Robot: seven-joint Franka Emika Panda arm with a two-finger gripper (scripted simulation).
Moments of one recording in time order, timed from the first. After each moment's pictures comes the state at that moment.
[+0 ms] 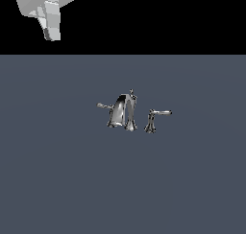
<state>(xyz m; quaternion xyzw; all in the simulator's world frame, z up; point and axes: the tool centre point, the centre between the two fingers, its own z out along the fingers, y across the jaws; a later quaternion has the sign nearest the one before) -0.141 0.127 0.324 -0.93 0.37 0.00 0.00</state>
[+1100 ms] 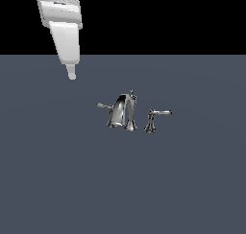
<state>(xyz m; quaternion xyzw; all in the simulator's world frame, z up) -0.044 0.144 0.236 -0.83 0.55 0.00 0.00</state>
